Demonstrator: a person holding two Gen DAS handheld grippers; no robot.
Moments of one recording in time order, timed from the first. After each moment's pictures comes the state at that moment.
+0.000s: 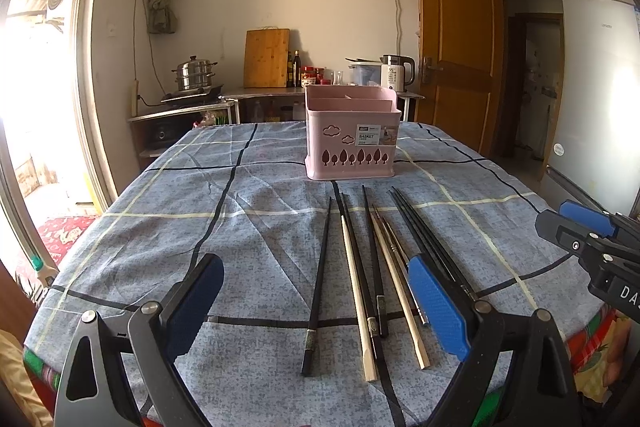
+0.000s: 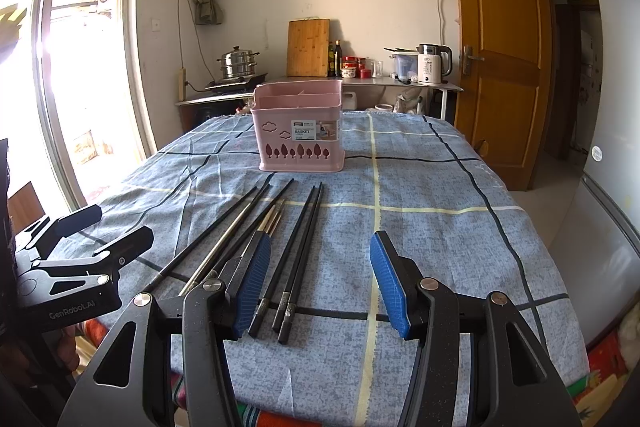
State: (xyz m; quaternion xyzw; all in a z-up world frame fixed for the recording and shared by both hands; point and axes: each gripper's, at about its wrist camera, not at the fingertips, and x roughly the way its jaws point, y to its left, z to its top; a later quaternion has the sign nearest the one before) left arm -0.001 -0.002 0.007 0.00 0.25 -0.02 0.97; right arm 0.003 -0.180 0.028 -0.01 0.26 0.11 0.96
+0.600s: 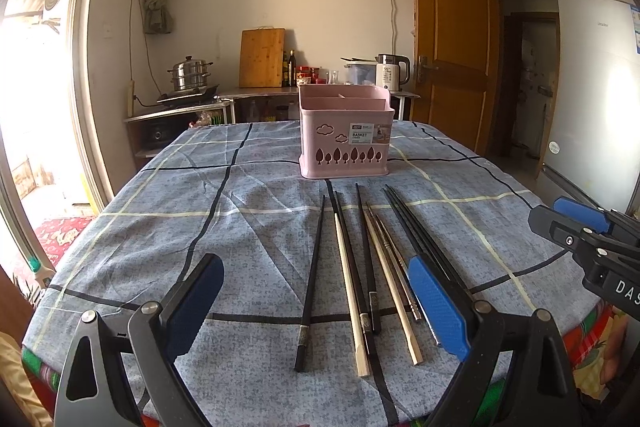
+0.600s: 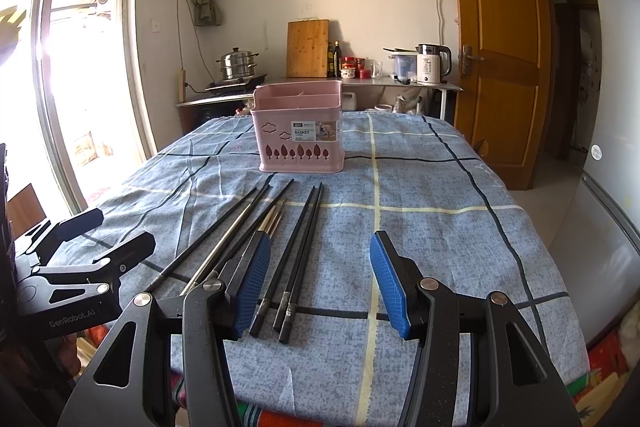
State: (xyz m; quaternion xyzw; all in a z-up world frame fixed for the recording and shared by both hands) left arm -0.007 -0.005 0.007 0.00 0.25 -0.02 0.97; right arm 0.001 -0.177 0.033 -0.01 0.26 0.11 0.96
